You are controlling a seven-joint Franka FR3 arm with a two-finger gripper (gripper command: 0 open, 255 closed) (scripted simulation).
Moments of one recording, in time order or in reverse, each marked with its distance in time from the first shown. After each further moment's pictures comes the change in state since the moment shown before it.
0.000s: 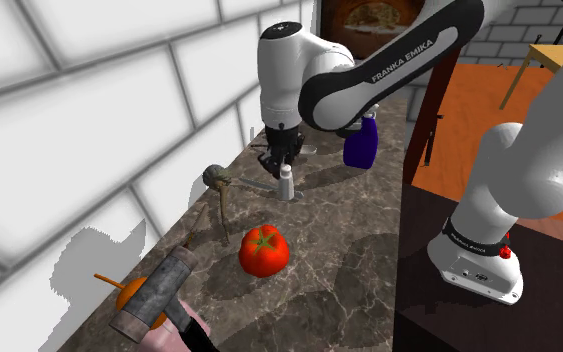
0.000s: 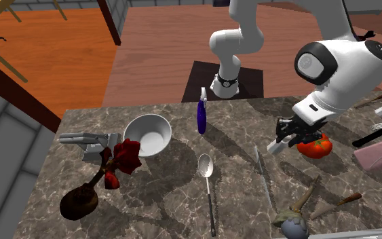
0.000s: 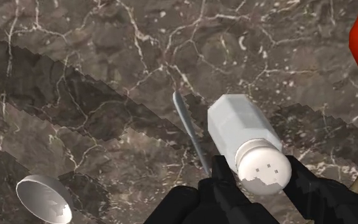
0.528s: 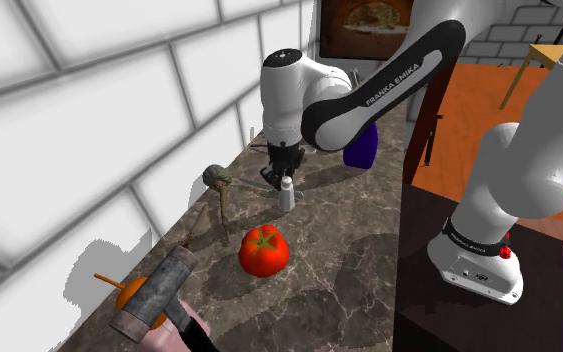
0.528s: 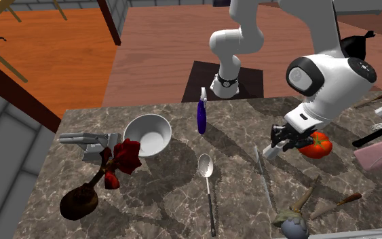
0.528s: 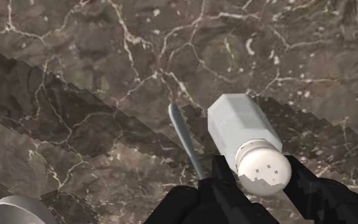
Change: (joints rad) arm -0.006 0.055 0.004 -0.057 -0.031 0.108 0.032
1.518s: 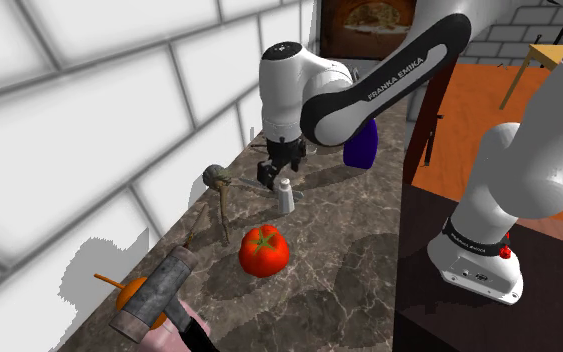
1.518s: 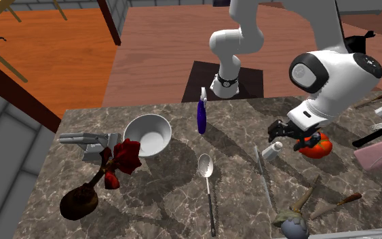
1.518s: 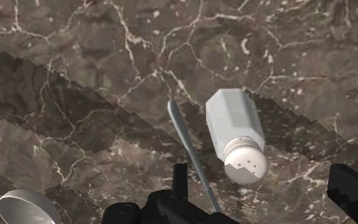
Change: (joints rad) arm 0.004 -0.017 0.002 0.016 0.010 -0.031 -0.005
